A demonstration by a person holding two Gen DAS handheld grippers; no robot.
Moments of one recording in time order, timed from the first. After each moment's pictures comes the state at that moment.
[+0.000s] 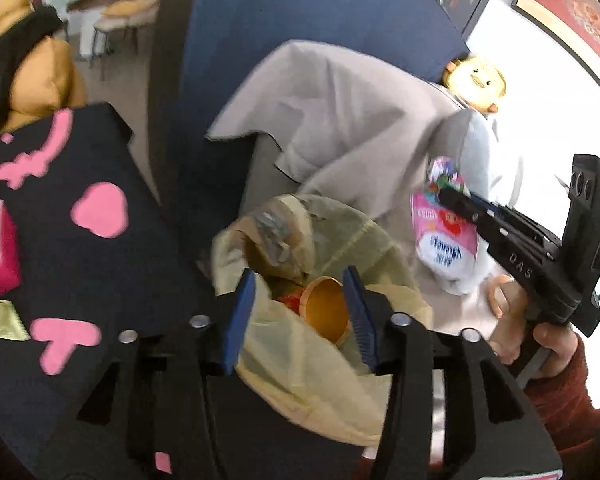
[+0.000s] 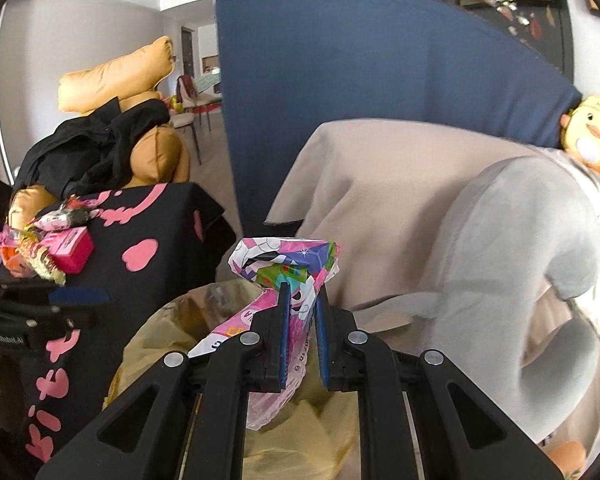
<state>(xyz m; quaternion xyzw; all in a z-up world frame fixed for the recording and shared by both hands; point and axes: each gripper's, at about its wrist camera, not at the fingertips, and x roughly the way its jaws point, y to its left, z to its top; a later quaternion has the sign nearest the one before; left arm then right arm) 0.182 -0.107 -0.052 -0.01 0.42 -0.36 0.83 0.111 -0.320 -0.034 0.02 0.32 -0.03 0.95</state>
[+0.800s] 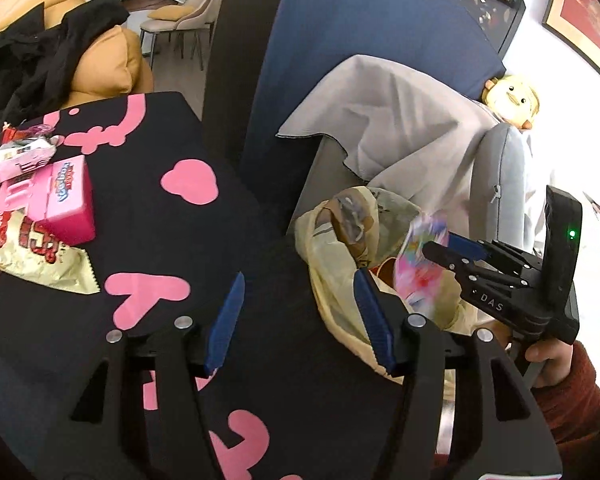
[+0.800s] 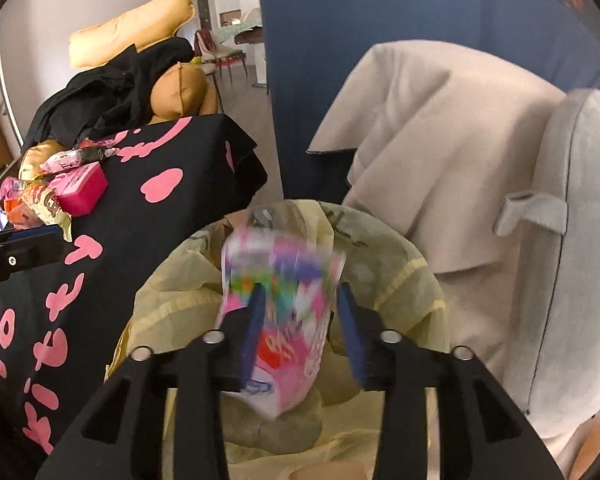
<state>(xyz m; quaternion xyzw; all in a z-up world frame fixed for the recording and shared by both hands) 0.171 -0.039 -0.066 -0.03 0.42 -0.29 0.86 0.132 -0.279 -0.098 0.03 0.40 0.01 0.91</state>
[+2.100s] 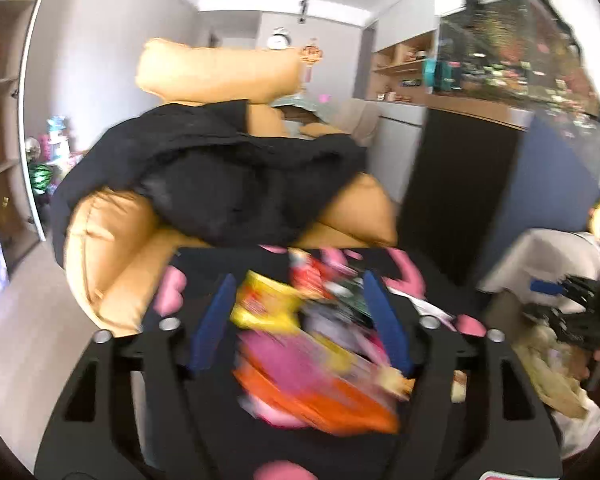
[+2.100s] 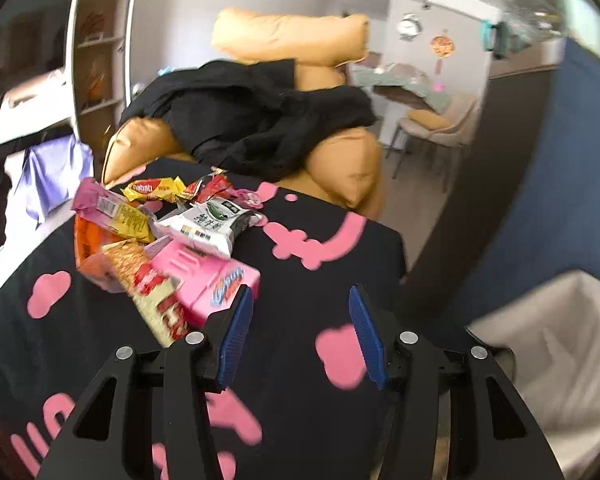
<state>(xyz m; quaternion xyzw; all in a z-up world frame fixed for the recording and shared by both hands) 0.239 0.302 0.016 -0.06 0.24 -0.06 0.97 0.263 -0.052 -0.016 -0.13 0.32 0.21 0.92</state>
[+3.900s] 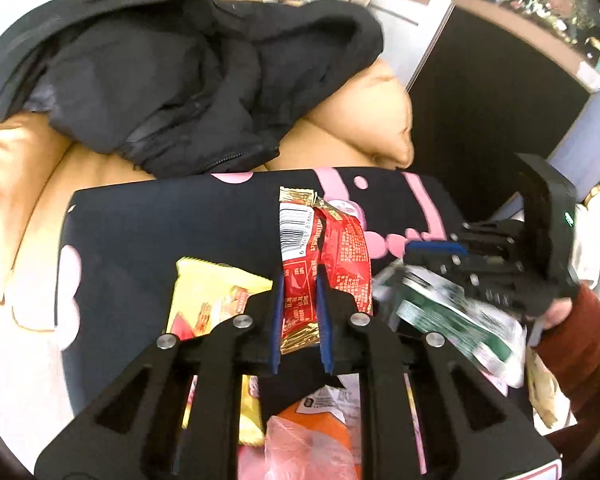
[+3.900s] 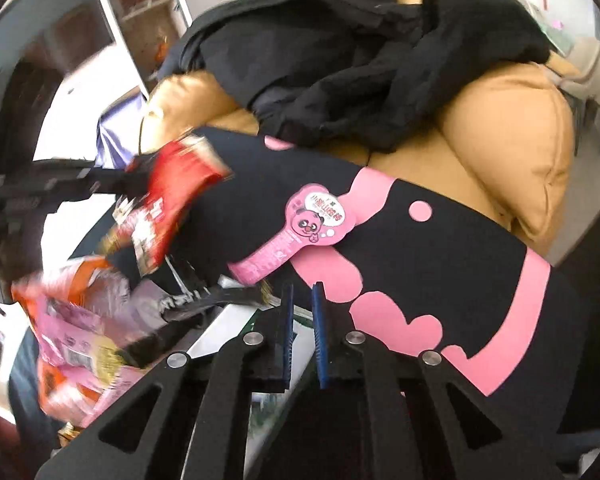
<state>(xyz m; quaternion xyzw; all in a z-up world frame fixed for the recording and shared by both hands) 0.400 0.276 -0.050 -0.08 0.45 -0.15 0.88 0.459 0.065 -0.085 -0.08 0.44 0.39 0.80</state>
